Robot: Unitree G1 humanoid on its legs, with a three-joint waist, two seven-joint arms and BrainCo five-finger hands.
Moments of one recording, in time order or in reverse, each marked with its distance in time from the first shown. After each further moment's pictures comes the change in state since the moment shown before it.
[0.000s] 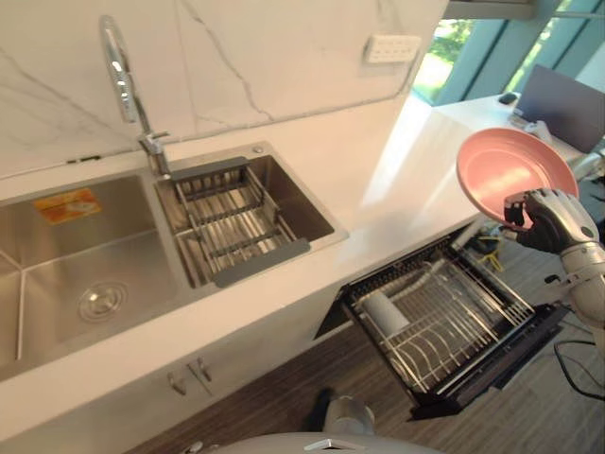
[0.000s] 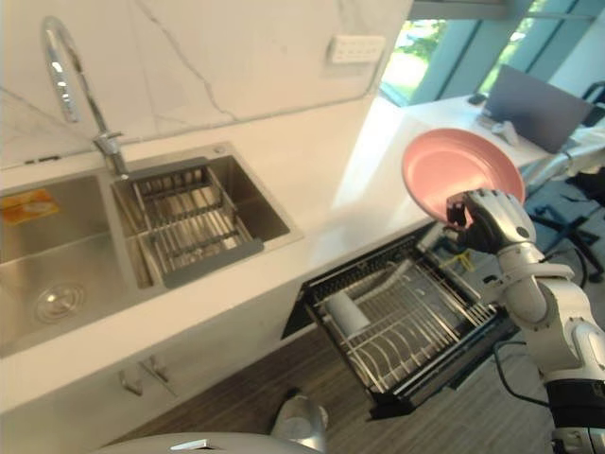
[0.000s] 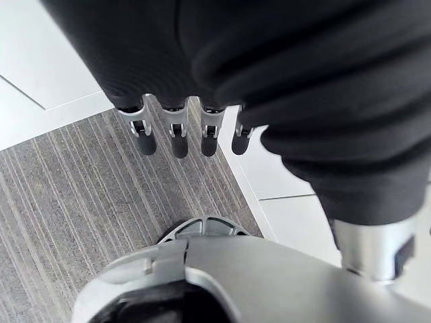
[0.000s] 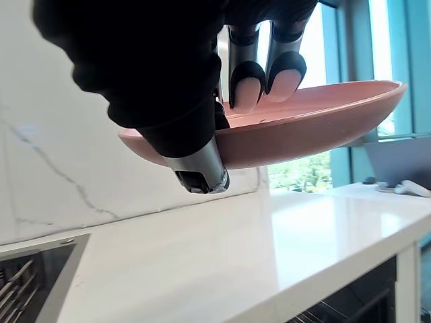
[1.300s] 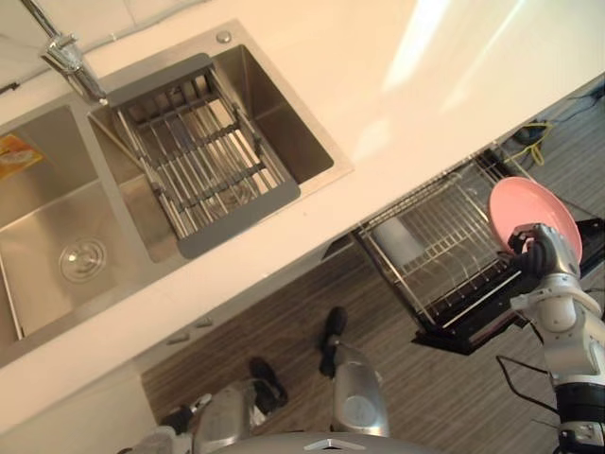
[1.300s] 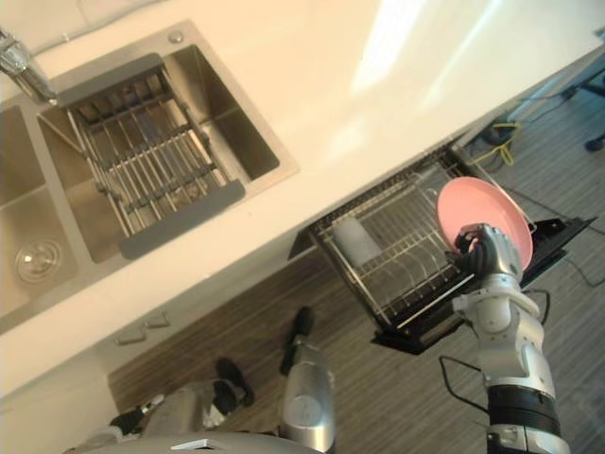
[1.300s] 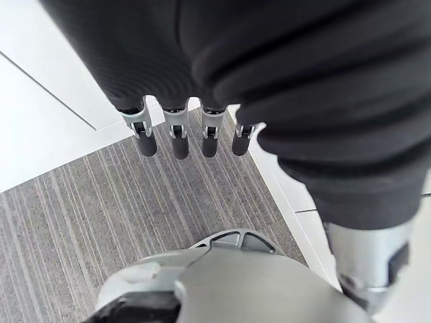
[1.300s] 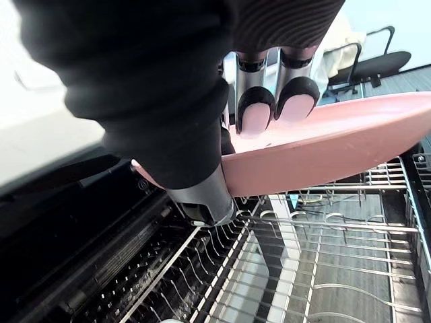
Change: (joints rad) left arm -0.087 -0.007 -0.003 -0.108 -0.104 -0.045 0.023; right arm -0.088 0.261 -0.022 0.132 -0.024 0.249 -0.010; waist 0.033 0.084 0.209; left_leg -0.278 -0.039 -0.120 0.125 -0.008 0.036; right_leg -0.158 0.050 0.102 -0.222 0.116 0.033
